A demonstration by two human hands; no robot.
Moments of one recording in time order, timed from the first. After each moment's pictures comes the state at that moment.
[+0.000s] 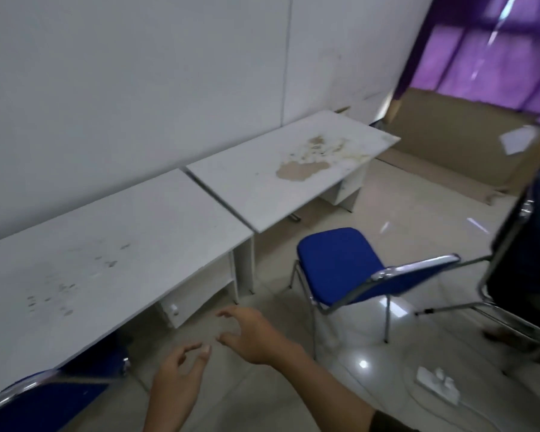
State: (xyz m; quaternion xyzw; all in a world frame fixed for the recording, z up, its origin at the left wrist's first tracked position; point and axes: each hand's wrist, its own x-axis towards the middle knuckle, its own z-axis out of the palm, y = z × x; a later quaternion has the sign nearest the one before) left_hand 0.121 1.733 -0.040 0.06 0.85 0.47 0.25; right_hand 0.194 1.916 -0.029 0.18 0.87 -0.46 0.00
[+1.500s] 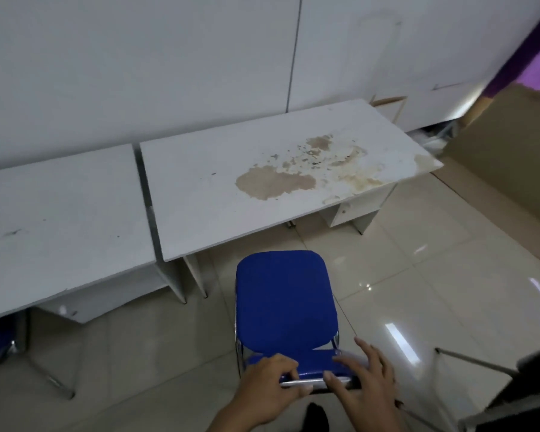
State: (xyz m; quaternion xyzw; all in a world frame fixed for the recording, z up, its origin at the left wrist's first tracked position) left_hand 0.281 2.328 -0.081 0.28 0.81 0.31 0.42; right_hand 0.431 2.514 -0.091 0.38 0.87 -0.29 0.07
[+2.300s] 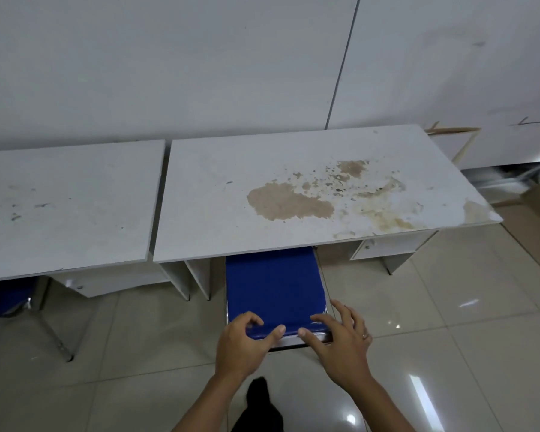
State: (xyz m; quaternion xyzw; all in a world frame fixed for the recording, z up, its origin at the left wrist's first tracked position) left_hand 0.212 2.465 -0.126 0.00 0.89 0.45 0.11; right_hand 0.285 2.683 -0.105 0.21 0.93 -0.29 0.03
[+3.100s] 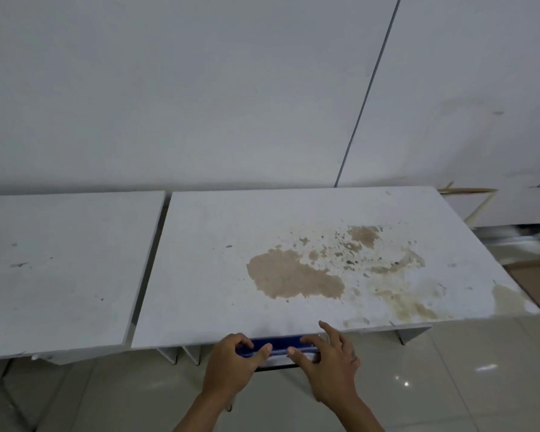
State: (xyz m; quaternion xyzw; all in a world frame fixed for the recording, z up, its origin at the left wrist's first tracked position) left_hand 0.015 2.503 -0.125 -0.03 0.89 0.44 0.13; right_hand 0.082 2.719 -0.088 0.23 0.93 -0.28 0.06
